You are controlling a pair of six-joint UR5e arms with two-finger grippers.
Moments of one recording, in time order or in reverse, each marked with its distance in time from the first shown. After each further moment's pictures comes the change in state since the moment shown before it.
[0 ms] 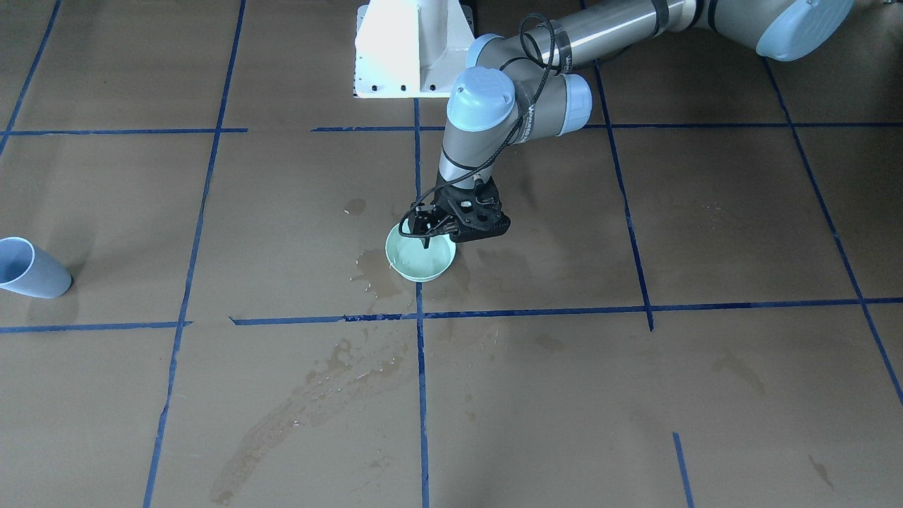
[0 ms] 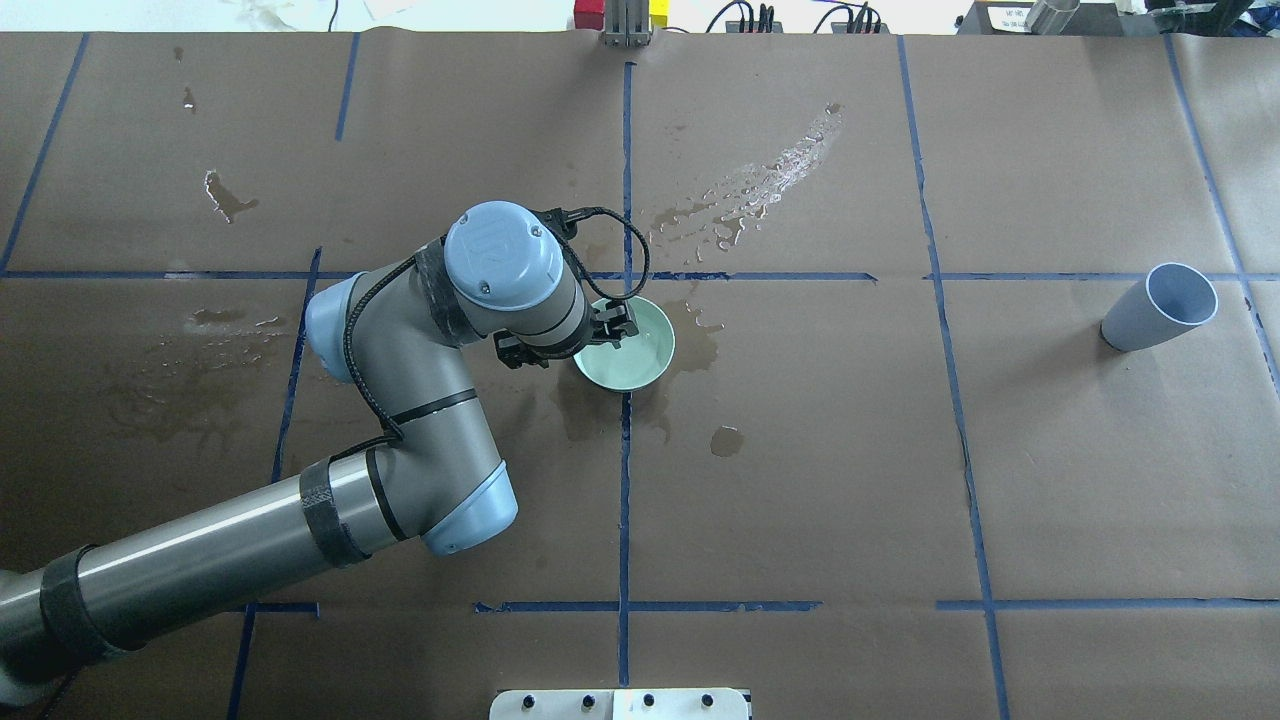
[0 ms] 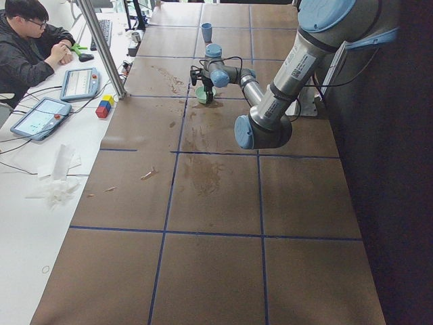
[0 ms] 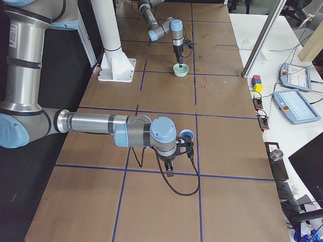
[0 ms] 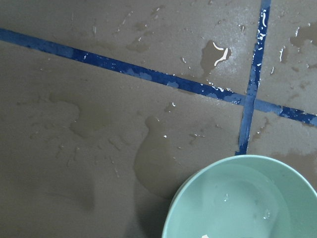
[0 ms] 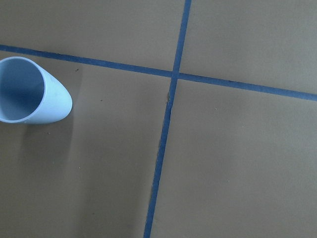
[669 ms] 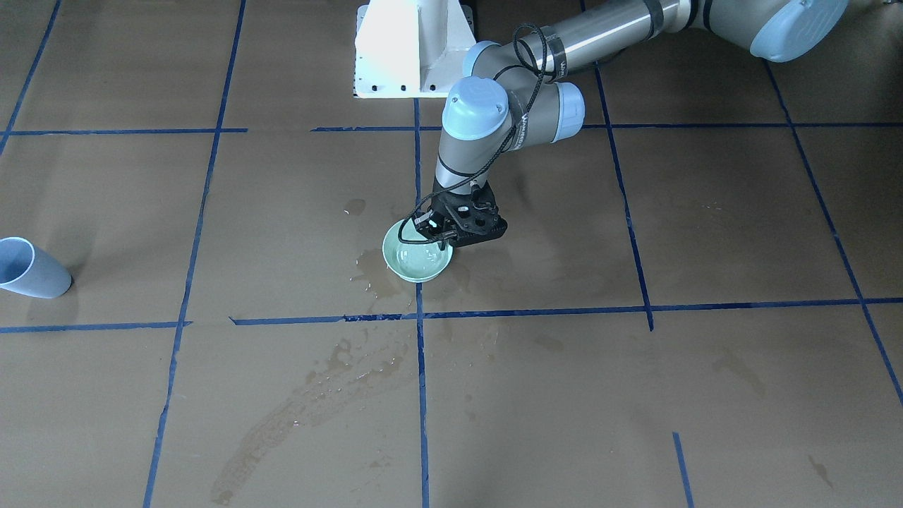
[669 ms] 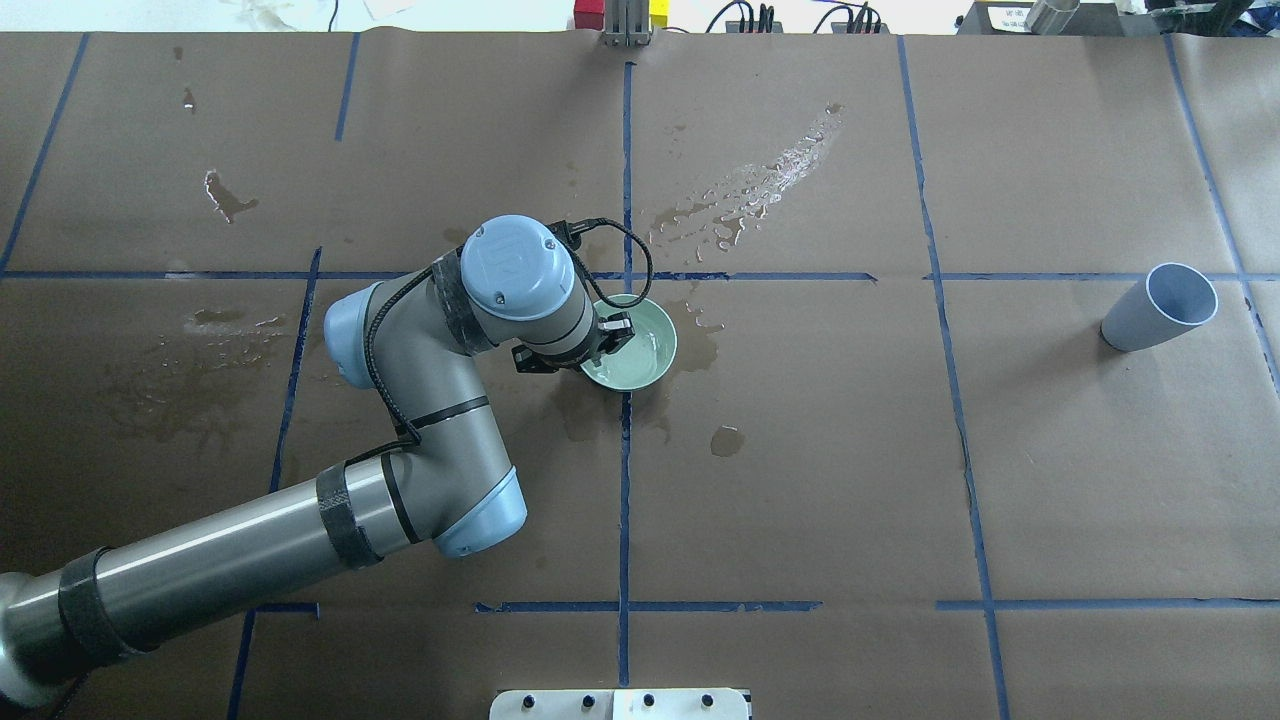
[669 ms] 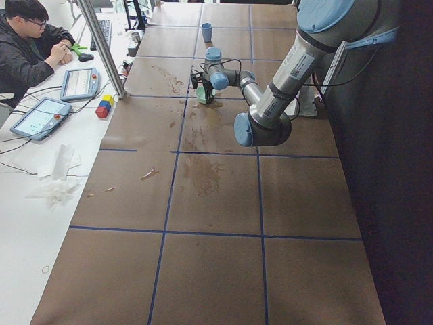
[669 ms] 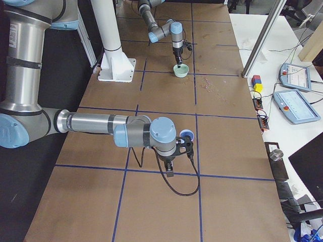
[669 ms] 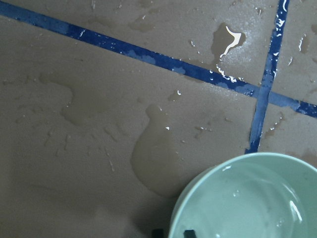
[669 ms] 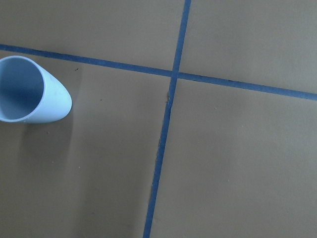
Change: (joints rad) left arm 0.008 -0.004 0.023 -0.013 -0.002 -0.039; right arm 0.000 -0.002 0.000 0.001 -0.001 -0.001
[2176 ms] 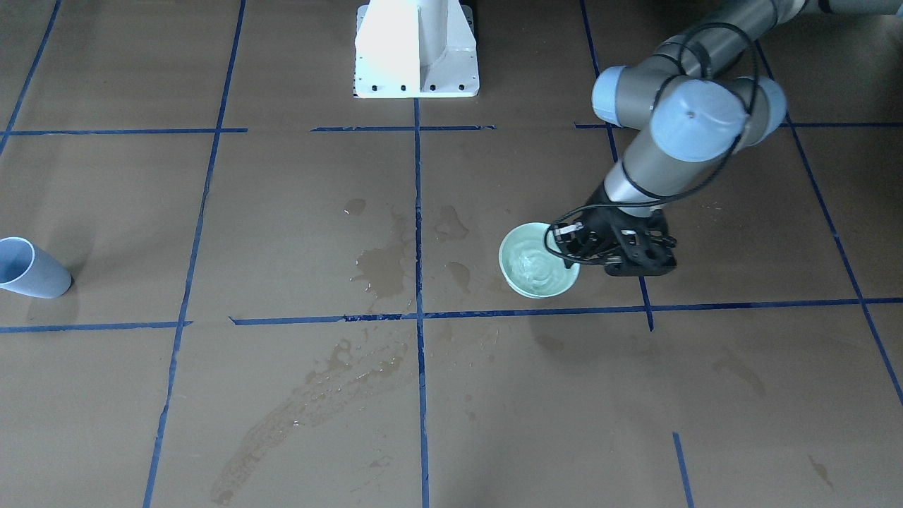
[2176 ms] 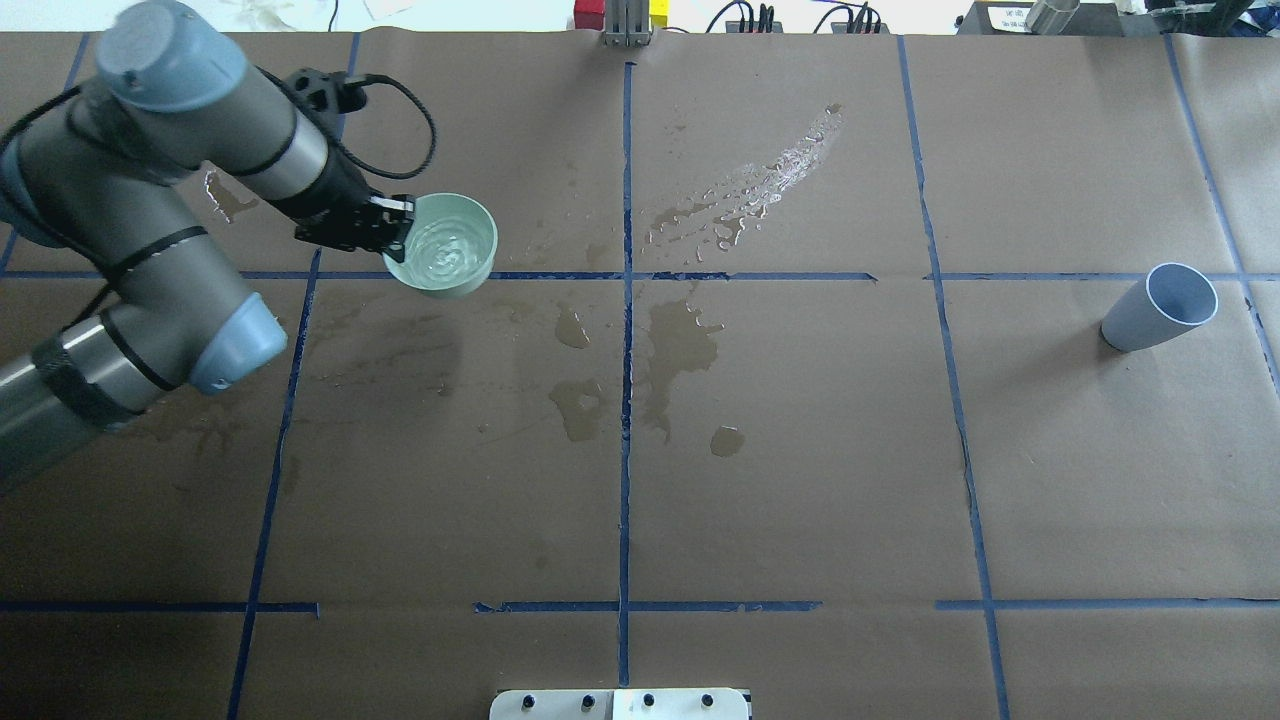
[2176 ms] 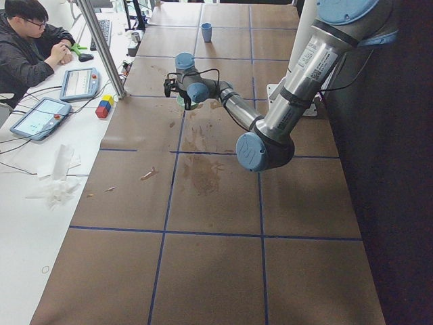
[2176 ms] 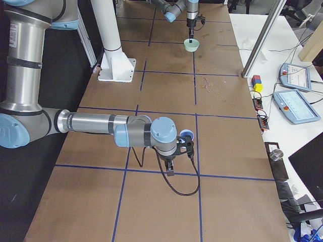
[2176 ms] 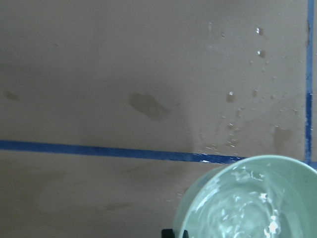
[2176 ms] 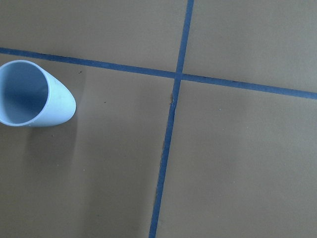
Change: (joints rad) left arm -0.377 0.297 -0.192 -0.050 -0.387 0.497; right arm -0.004 0.004 -0.004 0.002 0.014 0.016
